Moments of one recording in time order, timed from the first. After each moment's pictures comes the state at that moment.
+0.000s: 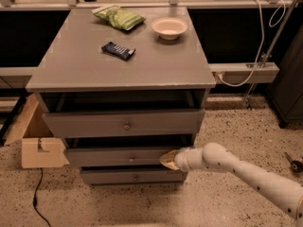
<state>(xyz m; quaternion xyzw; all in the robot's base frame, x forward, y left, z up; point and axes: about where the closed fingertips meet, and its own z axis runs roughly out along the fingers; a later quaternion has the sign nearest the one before) 0.595 -0.063 0.404 -0.52 0.73 0.23 0.38</state>
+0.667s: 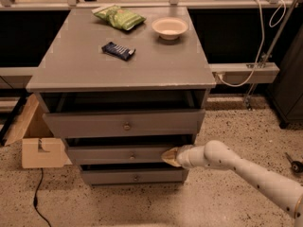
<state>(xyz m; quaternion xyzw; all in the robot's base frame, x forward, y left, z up) 0.613 -0.069 0.406 -0.52 0.73 0.22 0.39</state>
